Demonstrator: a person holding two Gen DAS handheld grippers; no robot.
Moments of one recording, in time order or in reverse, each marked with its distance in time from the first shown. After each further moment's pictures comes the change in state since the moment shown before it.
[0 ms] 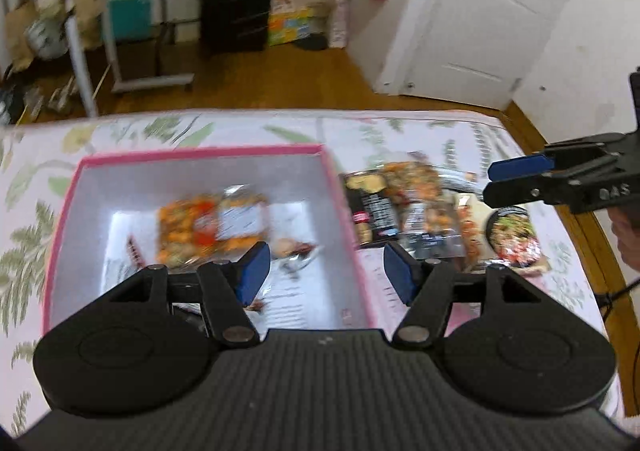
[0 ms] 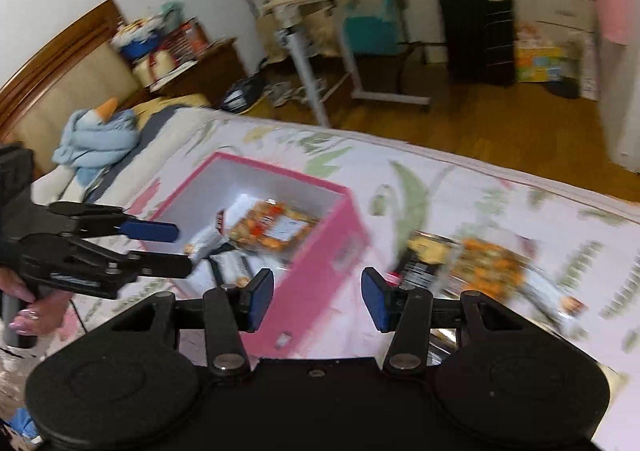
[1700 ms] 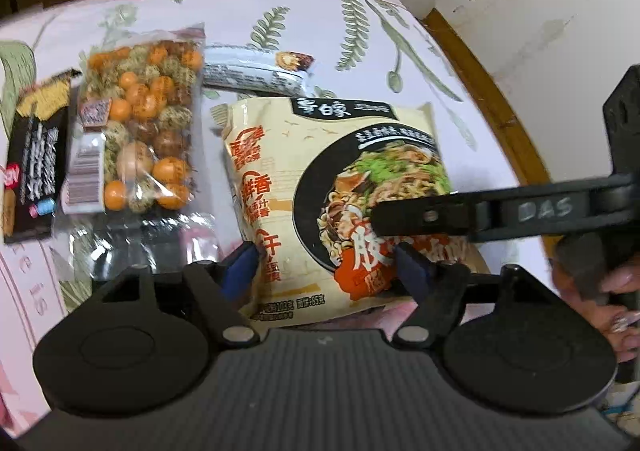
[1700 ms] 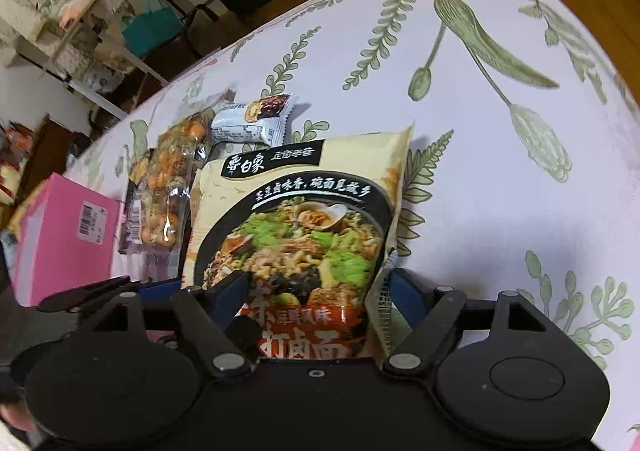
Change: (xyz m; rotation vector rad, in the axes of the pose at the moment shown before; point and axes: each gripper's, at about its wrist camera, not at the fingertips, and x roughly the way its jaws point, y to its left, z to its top) left arm 0.248 -0.203 -0.026 0.007 0.281 -0.277; right arm 0.019 -0.210 -0.146 0.589 0.097 -0.216
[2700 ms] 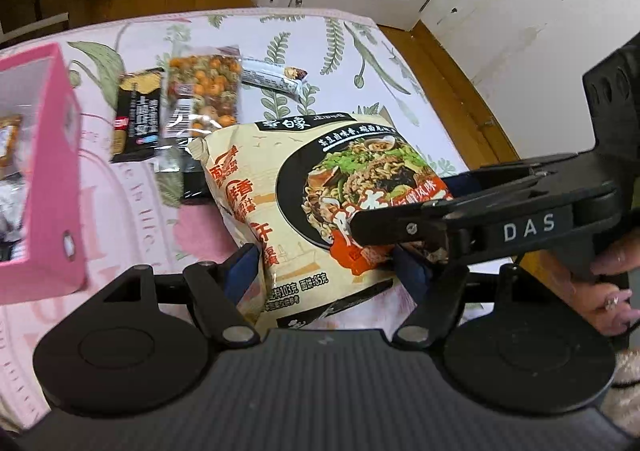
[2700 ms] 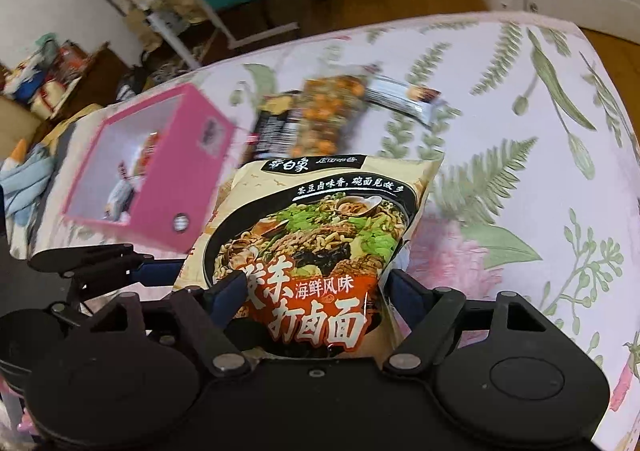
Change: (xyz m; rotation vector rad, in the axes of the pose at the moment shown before) left arm -0.166 -0.013 -0.071 0.023 -0.049 0.006; right arm -0.089 0.117 -0.067 -0.231 0.035 0.039
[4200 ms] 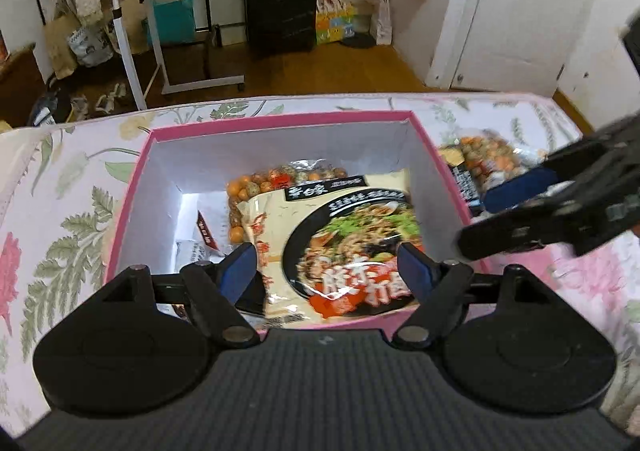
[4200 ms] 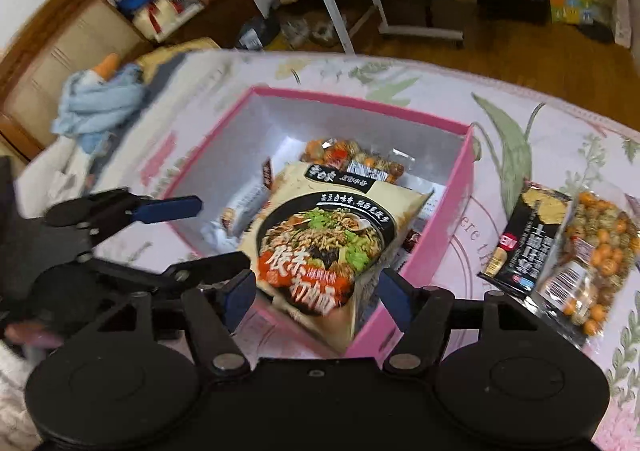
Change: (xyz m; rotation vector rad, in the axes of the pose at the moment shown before) left arm -0.127 0.203 -0.029 -0.050 -0.246 0.414; right arm 0.098 0.200 0.079 -0.336 0.049 0.208
